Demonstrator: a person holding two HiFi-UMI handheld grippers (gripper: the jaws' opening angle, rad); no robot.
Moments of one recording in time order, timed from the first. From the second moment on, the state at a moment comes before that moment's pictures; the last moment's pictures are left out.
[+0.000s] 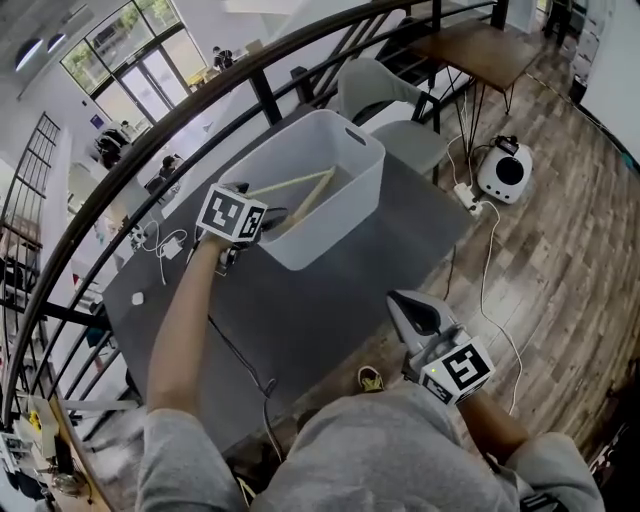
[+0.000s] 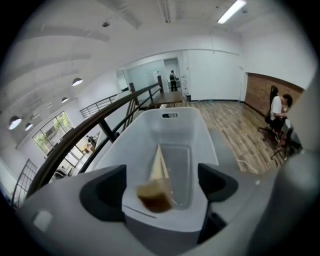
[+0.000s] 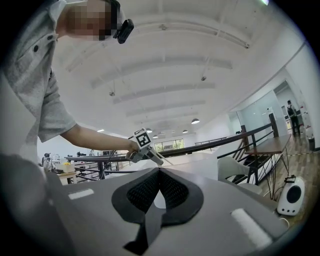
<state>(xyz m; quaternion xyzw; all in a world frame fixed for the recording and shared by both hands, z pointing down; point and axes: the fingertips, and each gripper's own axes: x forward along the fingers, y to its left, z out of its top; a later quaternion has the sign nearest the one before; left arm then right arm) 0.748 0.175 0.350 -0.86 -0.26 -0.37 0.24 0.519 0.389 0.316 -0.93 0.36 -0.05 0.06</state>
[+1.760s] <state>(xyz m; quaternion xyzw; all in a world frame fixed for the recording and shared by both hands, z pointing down) -0.236 -0.081 0.531 -0.79 0.53 -0.15 -0.28 -0.031 -0.107 0.343 -0.39 0.92 -0.09 -0.06</state>
